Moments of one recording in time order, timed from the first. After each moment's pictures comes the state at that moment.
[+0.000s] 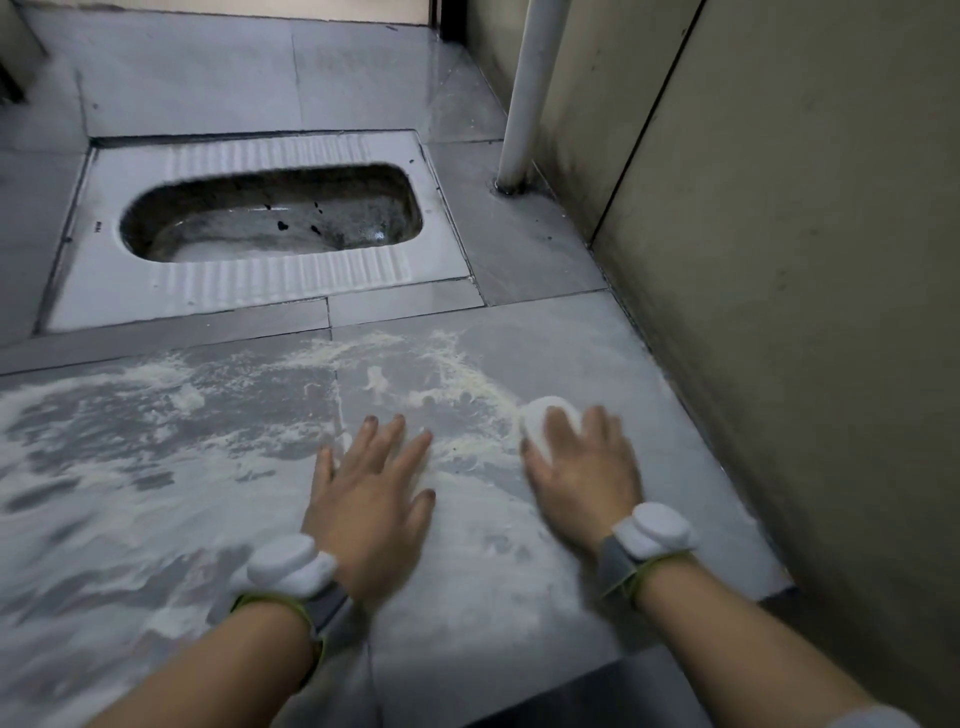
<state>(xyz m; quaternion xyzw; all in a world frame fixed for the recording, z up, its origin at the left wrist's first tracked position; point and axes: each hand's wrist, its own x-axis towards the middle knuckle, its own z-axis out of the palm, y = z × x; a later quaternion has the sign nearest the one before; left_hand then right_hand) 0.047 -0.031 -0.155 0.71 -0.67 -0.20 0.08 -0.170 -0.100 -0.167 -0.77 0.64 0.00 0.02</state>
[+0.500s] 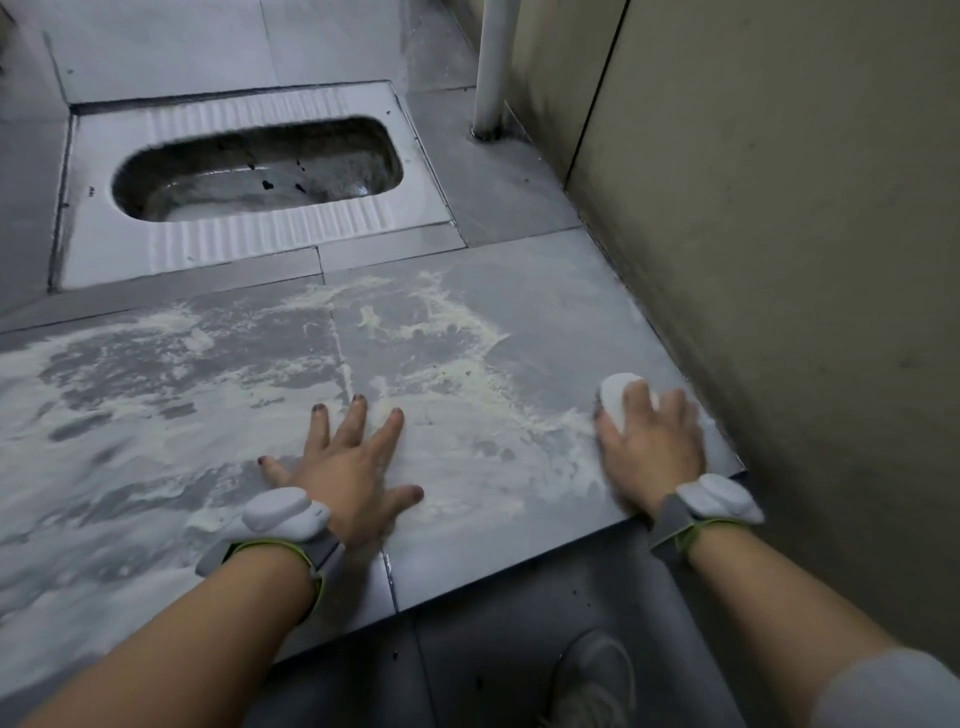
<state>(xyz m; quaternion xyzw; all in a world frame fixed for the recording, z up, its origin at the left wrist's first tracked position) 0.060 0.017 -0.148 0.72 -0.63 -0.26 -0.10 -0.245 -0.041 -0.162 -0.64 0.76 0.01 0.04</state>
